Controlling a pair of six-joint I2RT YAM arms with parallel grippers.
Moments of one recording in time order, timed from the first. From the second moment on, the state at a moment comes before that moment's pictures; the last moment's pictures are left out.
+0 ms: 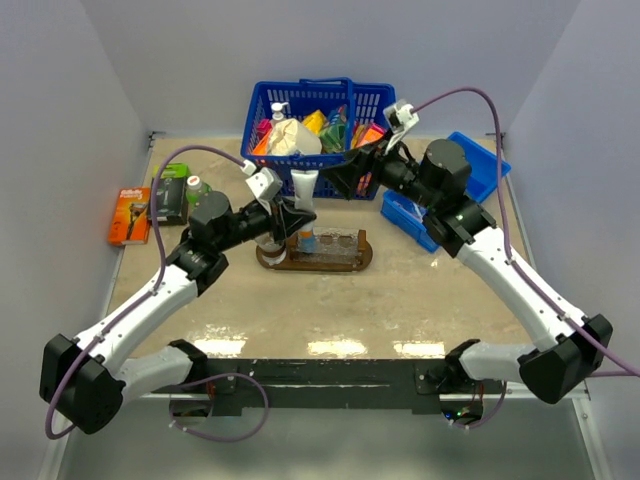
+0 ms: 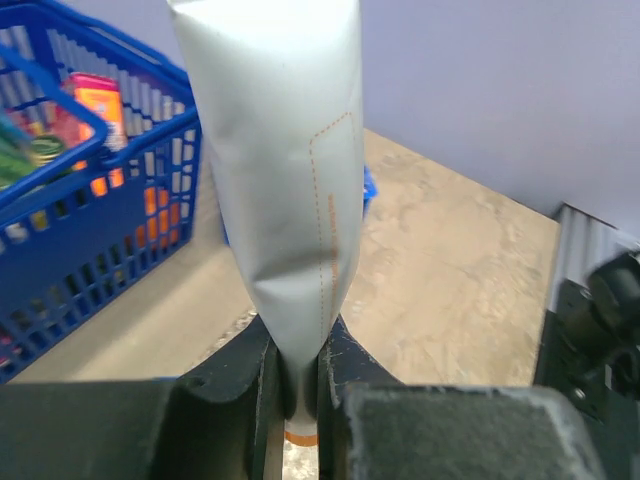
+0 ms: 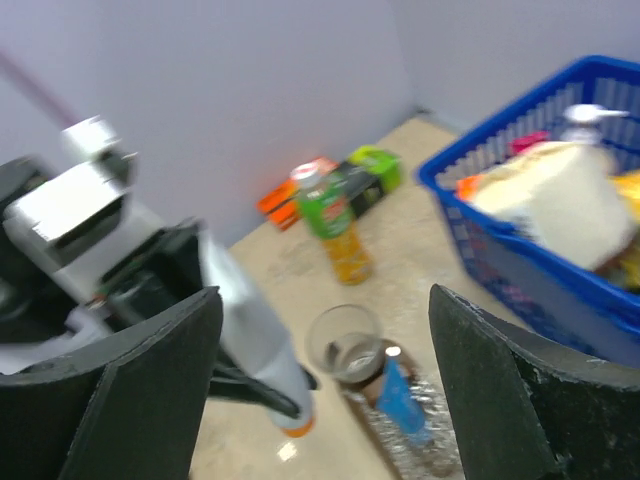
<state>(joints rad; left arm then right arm) -0.53 1.08 0.82 0.26 0.49 -0.17 0.55 1.27 1.28 0.02 -0.34 0.36</state>
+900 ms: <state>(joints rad) -0.52 1.09 0.82 0.28 0.76 -0.19 0.69 1.33 1.23 0.05 -0.64 0.27</state>
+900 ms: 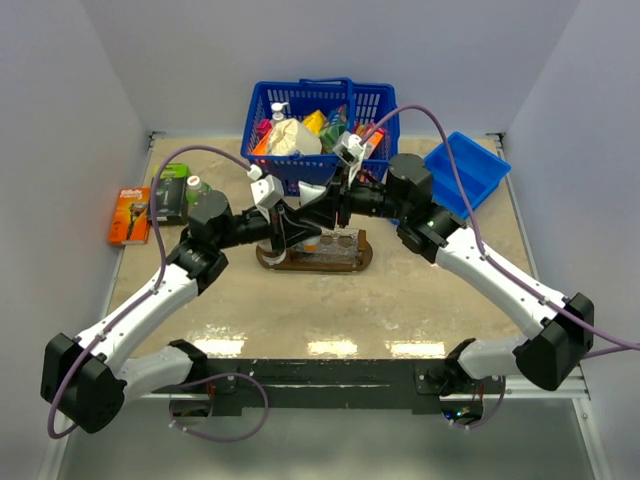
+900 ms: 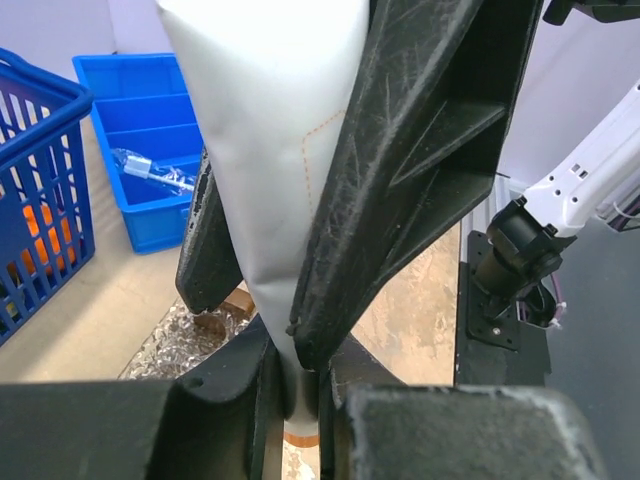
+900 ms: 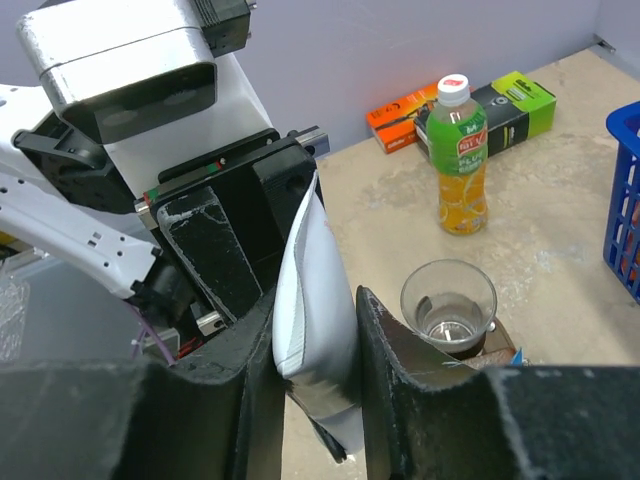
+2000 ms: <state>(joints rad) -0.52 1.09 0.81 0.24 0.85 -0.14 0.67 1.27 1.50 -0.41 -0.46 0.08</state>
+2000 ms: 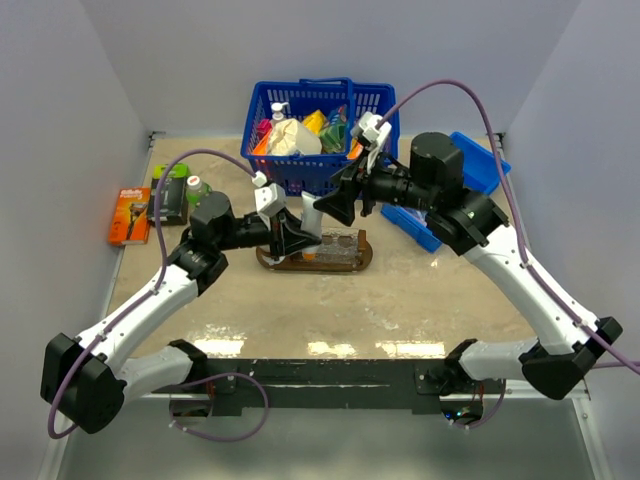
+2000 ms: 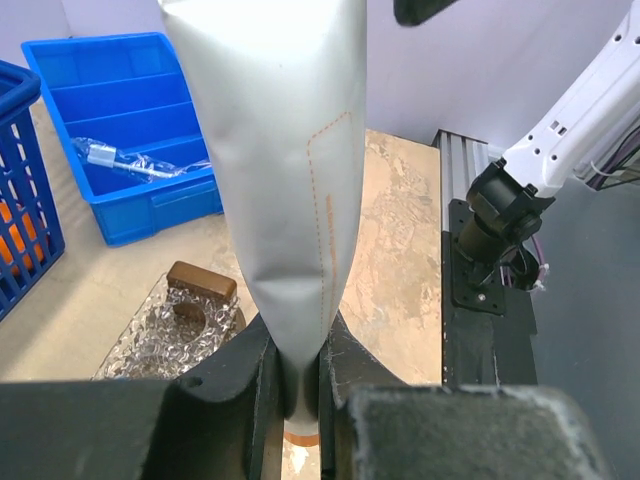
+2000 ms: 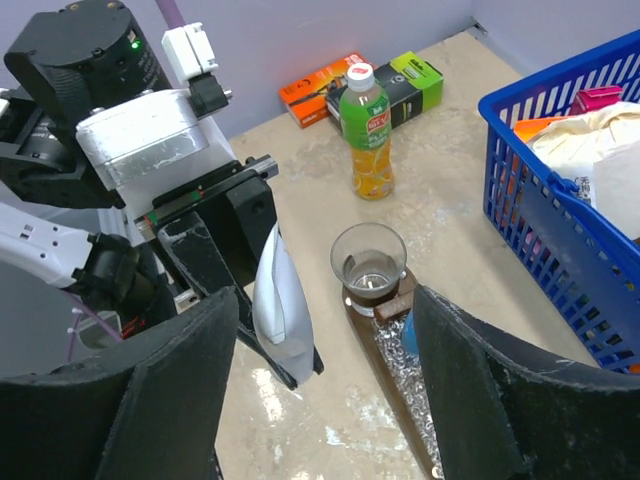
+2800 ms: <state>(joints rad) -0.52 1.09 0.81 0.22 0.86 -0.12 0.67 1.35 1.53 -0.46 -0.60 0.09</state>
